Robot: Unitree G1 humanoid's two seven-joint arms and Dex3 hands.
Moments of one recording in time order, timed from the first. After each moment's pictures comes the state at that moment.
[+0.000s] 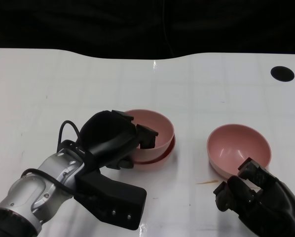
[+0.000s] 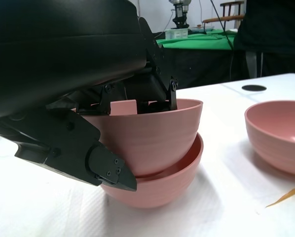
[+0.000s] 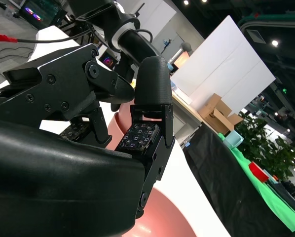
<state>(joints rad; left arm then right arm) -0.49 0.33 -0.51 0.40 0.86 -0.36 0.11 0.12 0.06 -0.17 0.01 0.72 0.40 0.50</state>
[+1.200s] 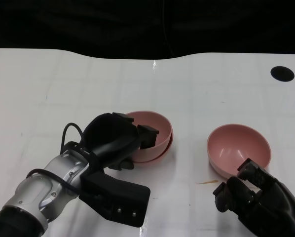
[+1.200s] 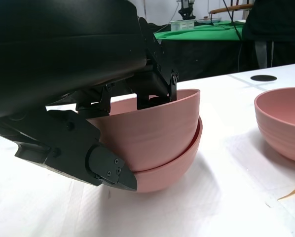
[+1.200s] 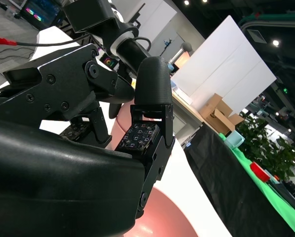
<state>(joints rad) -0.52 0.30 -0.53 0.49 0.88 -0.34 0.14 0.12 0.06 -0.16 0.01 0.72 0.40 0.50</state>
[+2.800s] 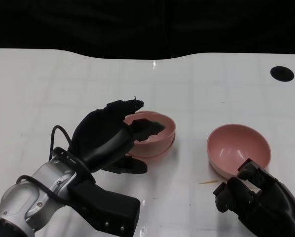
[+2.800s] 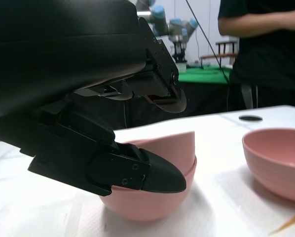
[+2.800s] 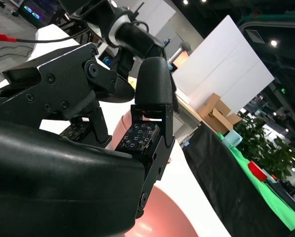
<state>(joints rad) -0.43 0.36 -0.49 0.34 0.90 -0.40 0.31 0.12 0.06 -0.16 0.03 0.72 0.37 0.51</state>
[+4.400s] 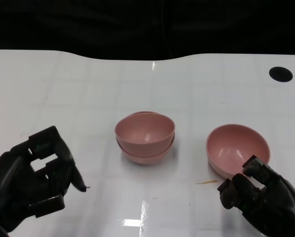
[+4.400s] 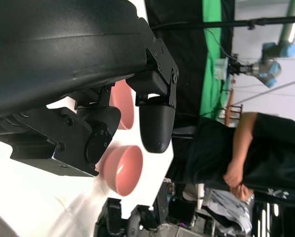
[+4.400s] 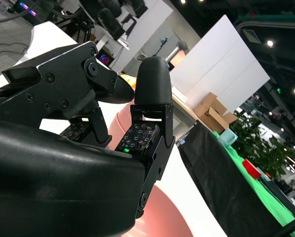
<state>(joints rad) 0.21 0.28 0.14 -0.37 -0.59 0.25 -0.35 0.09 0.05 -0.19 0.05 0.72 0.38 0.53</state>
